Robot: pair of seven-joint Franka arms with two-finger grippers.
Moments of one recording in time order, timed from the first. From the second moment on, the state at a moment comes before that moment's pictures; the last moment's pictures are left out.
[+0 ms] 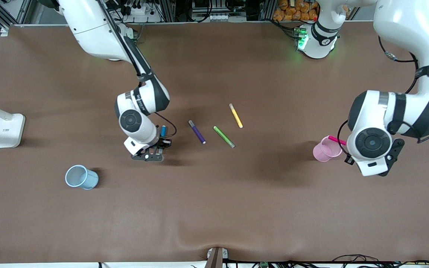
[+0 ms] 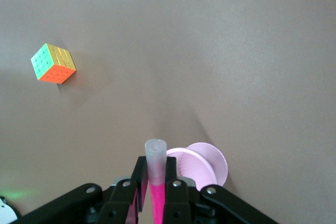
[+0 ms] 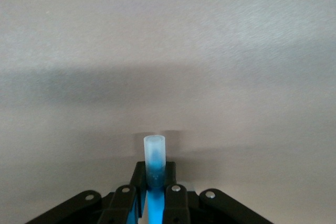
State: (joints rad) left arm -0.15 0.51 -0.07 -1.51 0.41 1.67 -1.39; right arm 0.53 0.57 -0.10 -1.91 0.16 2.42 0.38
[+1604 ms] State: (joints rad) left arm -0.20 0.65 -0.08 -1.48 0.55 1.67 -1.51; right arm 0.17 0.48 -0.11 -1.53 0.27 2.16 -0.67
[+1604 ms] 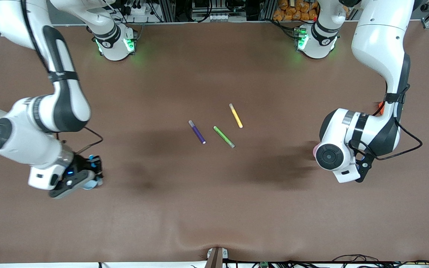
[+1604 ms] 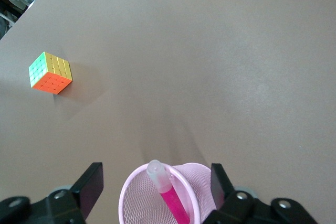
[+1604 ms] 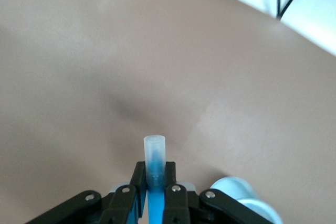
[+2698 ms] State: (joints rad) left arm -0.21 0.64 -0.08 -1.43 0.51 1.67 -1.51; right arm 0.16 0.37 -0.09 -1.71 0.34 2.31 -0.94
